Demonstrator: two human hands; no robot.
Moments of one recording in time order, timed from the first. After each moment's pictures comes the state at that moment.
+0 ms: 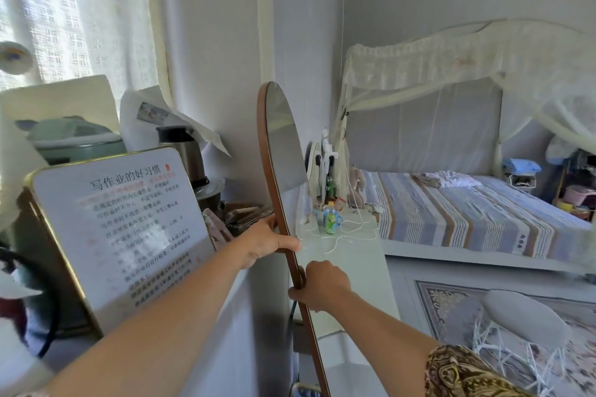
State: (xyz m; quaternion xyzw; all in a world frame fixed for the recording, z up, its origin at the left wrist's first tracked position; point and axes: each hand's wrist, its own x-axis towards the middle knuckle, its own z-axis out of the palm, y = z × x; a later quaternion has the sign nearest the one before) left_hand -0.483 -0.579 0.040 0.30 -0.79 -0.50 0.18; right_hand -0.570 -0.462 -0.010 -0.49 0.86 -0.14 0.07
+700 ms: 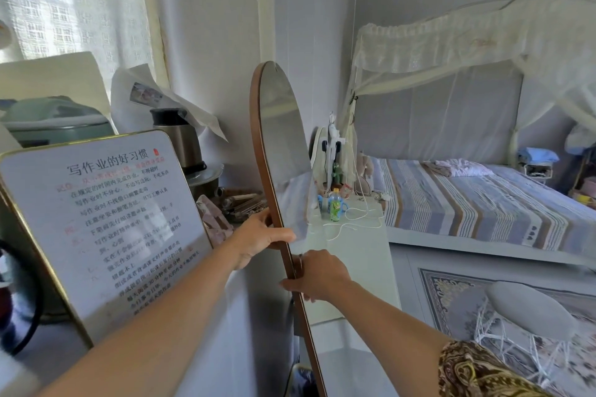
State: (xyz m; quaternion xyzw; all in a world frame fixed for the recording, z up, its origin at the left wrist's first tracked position) left_hand -0.484 -0.579 0.023 0.27 -0.74 -0.57 0.24; right_hand -0.596 -0.482 -0.028 -0.51 0.84 -0.13 0.09
